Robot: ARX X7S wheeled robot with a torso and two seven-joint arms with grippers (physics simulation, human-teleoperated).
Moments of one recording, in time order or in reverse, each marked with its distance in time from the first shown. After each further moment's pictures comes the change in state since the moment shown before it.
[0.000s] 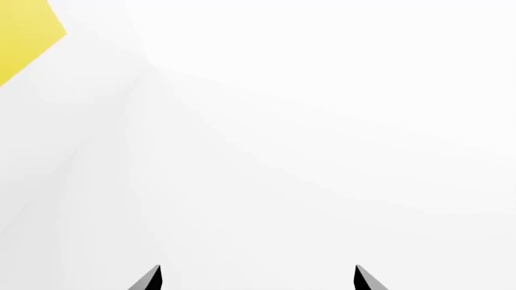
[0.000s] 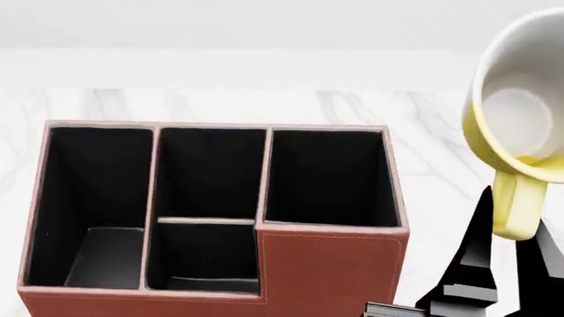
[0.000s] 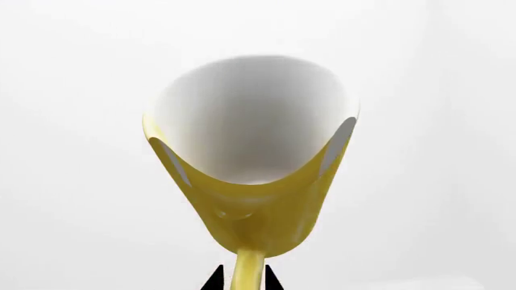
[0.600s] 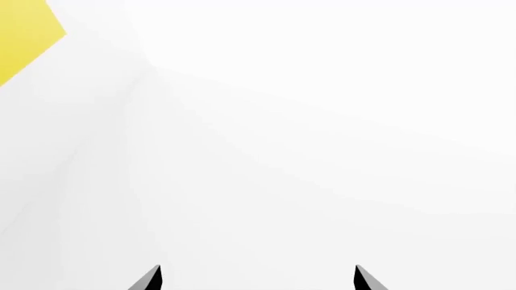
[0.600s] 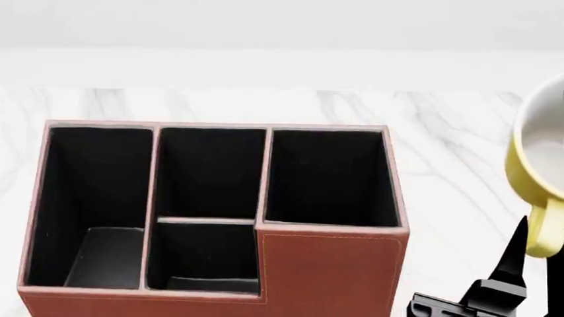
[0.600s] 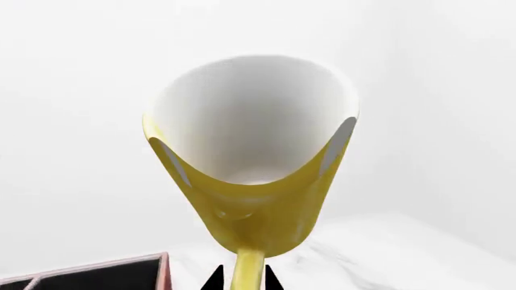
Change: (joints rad) left arm -0.007 0.000 0.009 0.000 0.011 -0.005 0.003; right arm -0.093 0.010 -0.003 0.169 0.148 -0.097 -0.036
